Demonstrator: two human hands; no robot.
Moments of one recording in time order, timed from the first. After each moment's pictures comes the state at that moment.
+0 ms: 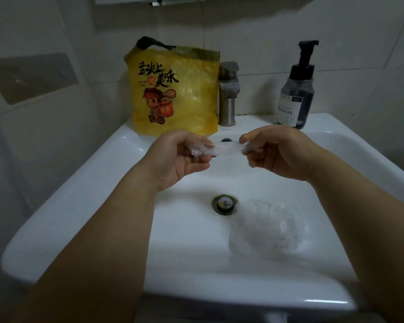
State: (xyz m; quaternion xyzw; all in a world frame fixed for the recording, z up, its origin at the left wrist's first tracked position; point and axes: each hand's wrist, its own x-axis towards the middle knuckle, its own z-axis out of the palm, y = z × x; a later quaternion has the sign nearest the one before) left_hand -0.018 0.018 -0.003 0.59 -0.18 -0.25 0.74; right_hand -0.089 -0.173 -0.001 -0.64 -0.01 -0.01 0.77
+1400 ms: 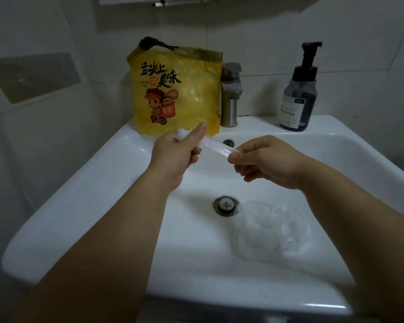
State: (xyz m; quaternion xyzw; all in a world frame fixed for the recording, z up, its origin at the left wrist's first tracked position) left_hand -0.009 0.003 -0.019 0.67 -0.12 -0.05 0.73; right_hand -0.086 -0.156 -0.008 -0.79 0.03 -0.01 0.61
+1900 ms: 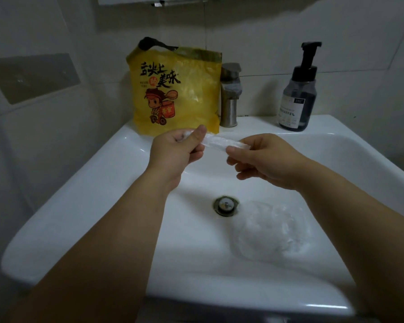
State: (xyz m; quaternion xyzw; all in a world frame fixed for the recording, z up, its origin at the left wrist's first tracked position) left_hand -0.009 0.003 -0.019 0.64 -0.13 -0.02 0.75; right_hand -0.083 -0.155 -0.012 -0.76 0.02 -0.04 0.65
